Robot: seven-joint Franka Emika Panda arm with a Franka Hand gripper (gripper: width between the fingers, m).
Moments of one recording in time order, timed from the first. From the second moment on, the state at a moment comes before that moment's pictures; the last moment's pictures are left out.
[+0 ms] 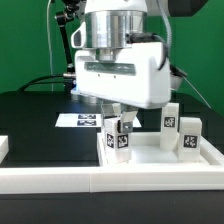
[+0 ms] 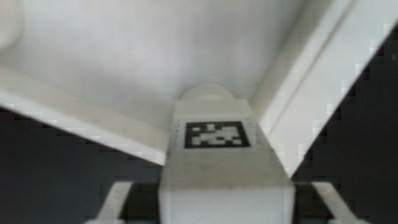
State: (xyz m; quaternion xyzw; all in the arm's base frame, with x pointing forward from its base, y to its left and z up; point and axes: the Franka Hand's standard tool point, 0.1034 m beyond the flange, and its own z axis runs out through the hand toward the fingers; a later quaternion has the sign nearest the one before) arm 0.622 -0.014 0.077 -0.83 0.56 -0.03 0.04
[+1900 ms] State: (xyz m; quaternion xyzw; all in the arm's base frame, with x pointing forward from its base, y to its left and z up) arm 0.617 -0.004 0.075 -0.58 0.81 -0.01 0.08
